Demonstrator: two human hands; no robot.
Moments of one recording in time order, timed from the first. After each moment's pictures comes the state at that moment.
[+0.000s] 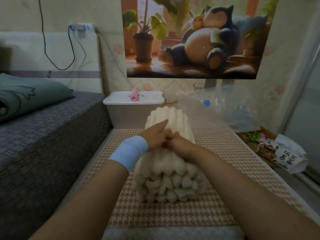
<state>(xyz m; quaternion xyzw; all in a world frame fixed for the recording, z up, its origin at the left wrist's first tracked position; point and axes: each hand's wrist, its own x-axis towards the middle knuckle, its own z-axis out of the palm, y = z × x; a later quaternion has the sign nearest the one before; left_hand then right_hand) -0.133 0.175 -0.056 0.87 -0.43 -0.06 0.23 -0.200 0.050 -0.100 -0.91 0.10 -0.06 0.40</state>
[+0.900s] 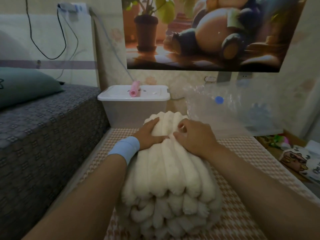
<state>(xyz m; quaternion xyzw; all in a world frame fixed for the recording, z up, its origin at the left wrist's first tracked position) 0.005 0.124 -0.115 0.86 -0.39 -0.09 0.32 -0.135 -0.029 -0.104 -0.95 0.17 -0.24 0.09</state>
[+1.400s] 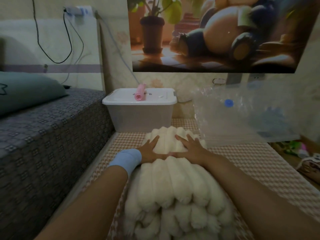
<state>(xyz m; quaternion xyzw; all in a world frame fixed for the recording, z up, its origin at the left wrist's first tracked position) 0.032 0.121 -0.146 0.91 -0.33 -0.21 0.16 -0.076 -0.057 -0.159 -0.94 0.19 0.02 0.28</state>
